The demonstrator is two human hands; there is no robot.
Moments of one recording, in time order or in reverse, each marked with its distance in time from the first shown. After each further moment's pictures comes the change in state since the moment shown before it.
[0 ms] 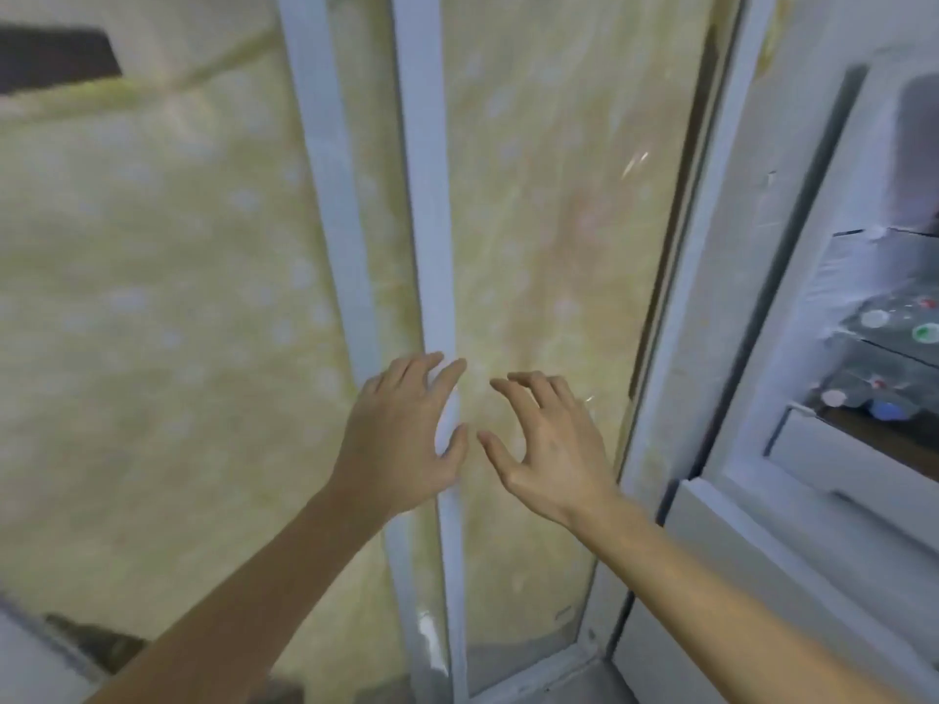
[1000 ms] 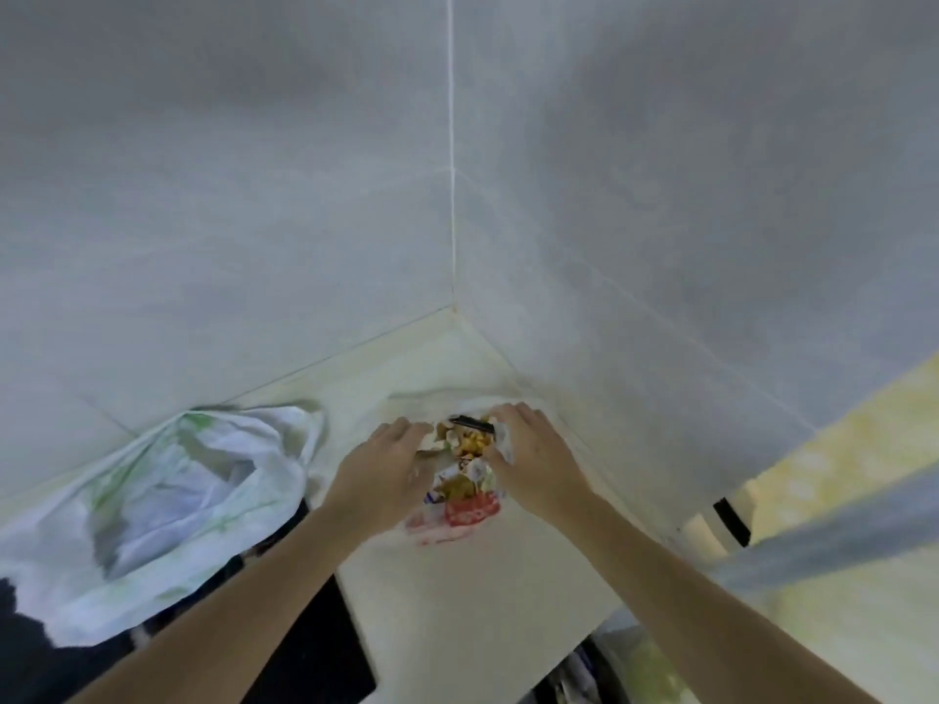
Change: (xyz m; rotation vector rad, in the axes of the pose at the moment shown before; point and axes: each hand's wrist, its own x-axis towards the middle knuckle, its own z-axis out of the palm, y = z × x) left_hand -0.694 -0.350 -0.134 0.157 -0.240 -1.575; right_hand -0.180 -0.675 0.452 0.565 -0.968 -1.003
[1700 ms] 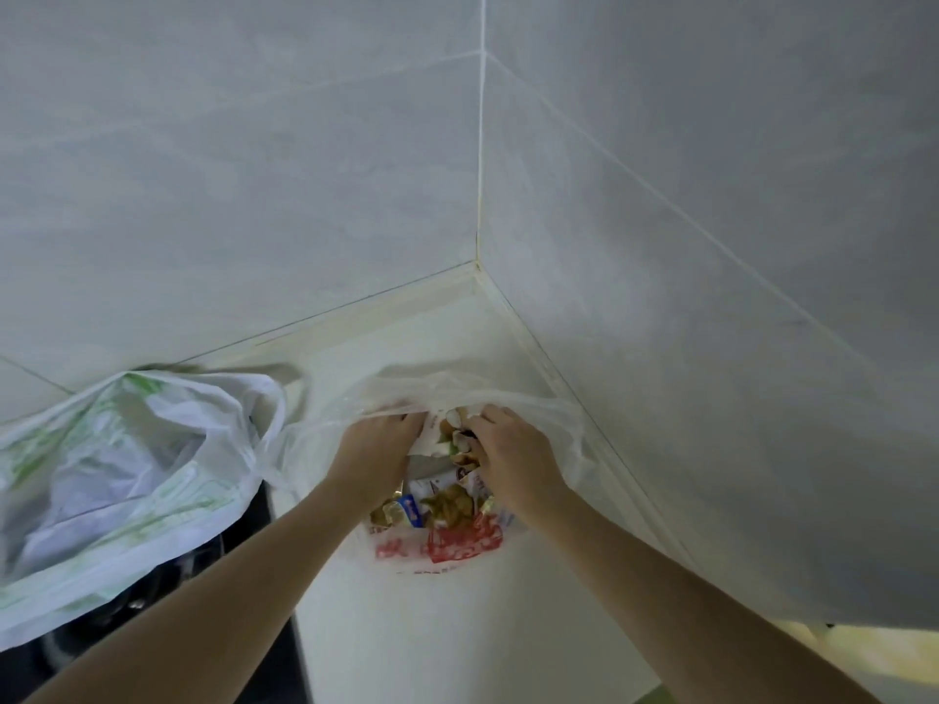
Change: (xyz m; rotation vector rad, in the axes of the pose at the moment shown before) left_hand 0.098 -0.037 0.085 0.201 -0.036 -0.105; right_hand 0.098 0.073 0.112 -0.116 -0.031 -0.249
